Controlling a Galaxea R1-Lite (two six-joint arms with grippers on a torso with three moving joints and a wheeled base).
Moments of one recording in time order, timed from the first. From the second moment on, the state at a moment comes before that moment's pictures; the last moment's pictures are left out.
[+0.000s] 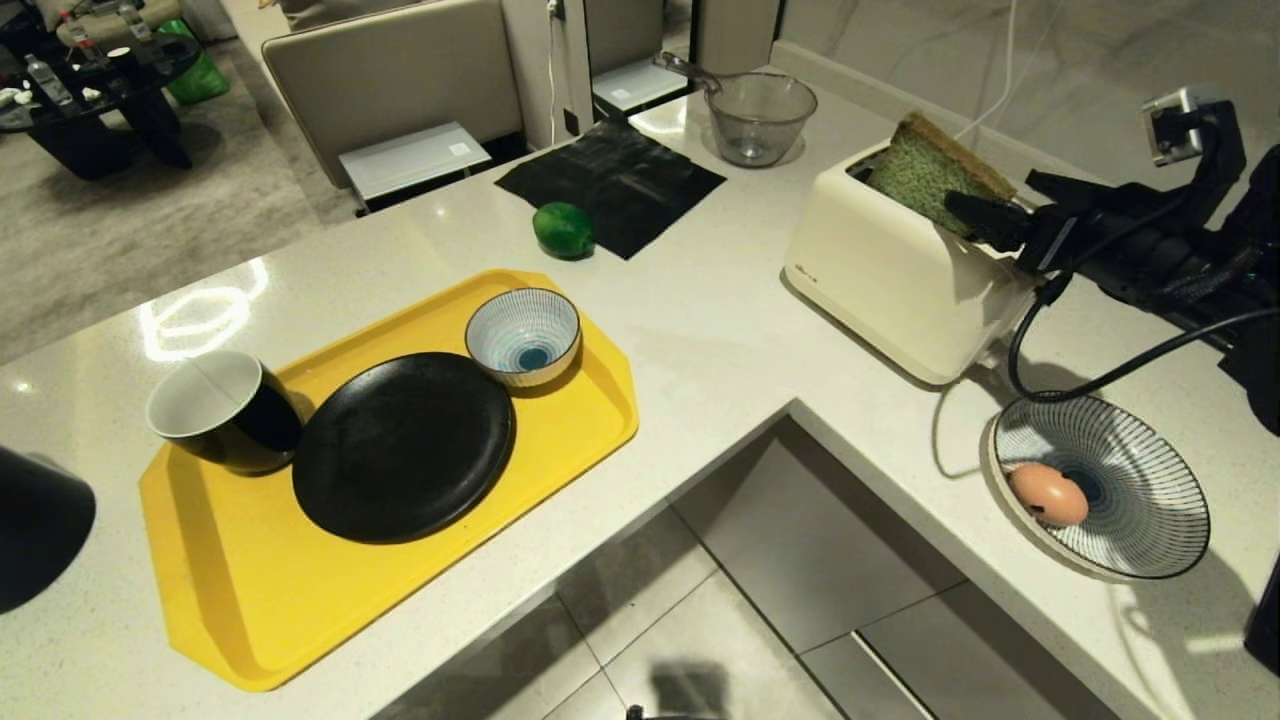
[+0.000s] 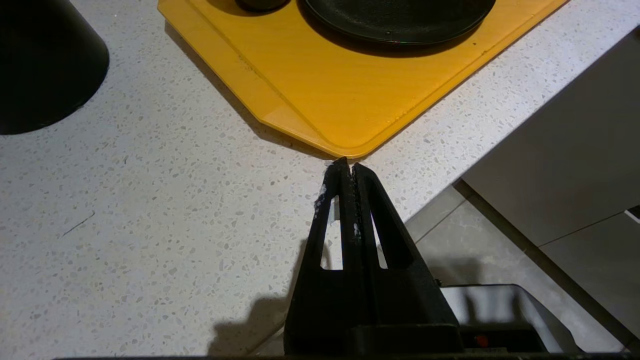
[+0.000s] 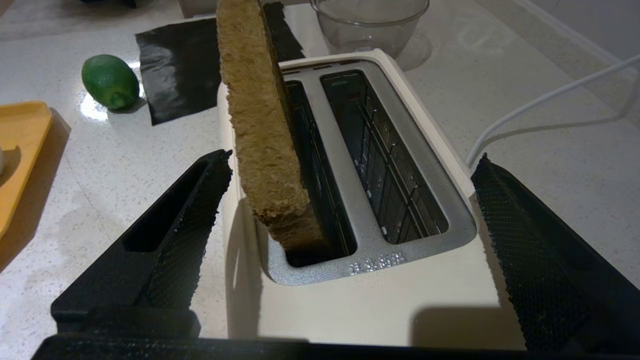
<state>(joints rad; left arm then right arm) 0.00 0.00 0.00 0.00 0.00 0.01 0.00 1.76 -1.13 -0.87 0.38 -0.02</state>
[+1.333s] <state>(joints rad) 0.00 0.00 0.00 0.00 0.00 0.01 0.03 1.79 -1.18 -0.84 0.37 -0.03</state>
